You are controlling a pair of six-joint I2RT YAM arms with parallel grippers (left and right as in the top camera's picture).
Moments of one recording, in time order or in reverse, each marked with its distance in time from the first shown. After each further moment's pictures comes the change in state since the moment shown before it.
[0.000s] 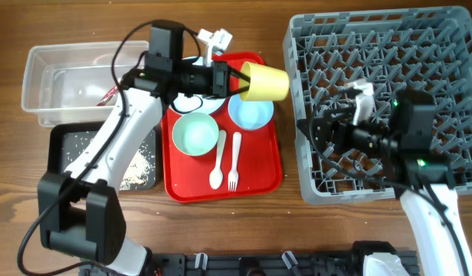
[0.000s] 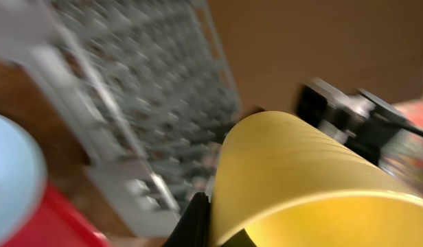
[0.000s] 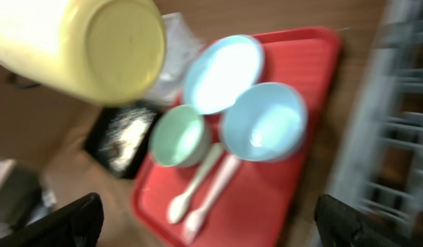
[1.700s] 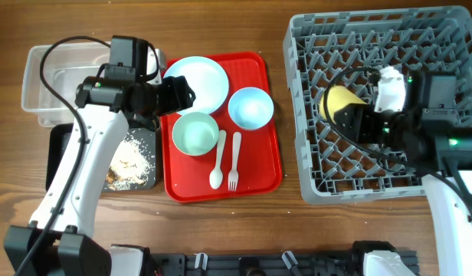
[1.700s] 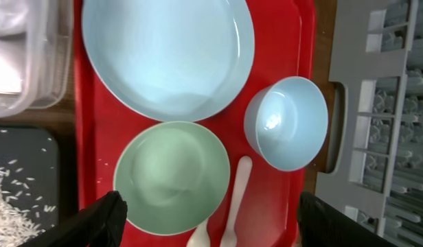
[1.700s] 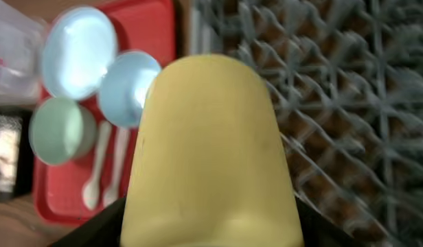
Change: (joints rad) left arm 0.141 -0.194 0.000 -0.540 -0.910 0.073; right arm -0.003 0.067 0.399 -0.596 0.584 0.007
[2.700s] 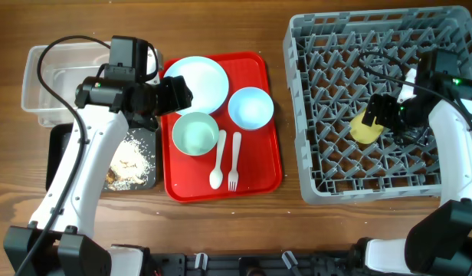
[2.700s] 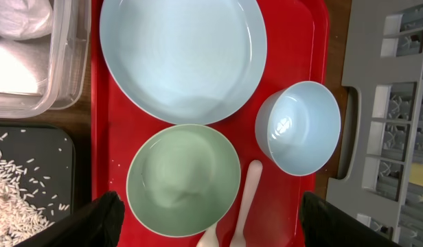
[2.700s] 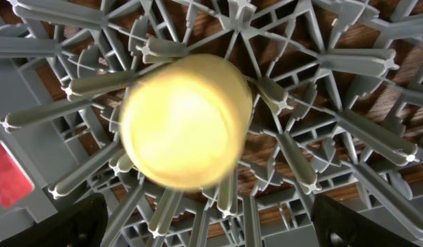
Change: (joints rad) left arm 0.000 0.000 0.000 -0.004 -0.032 0.000; right arm -0.217 0.409 0.059 -0.046 0.202 0.061
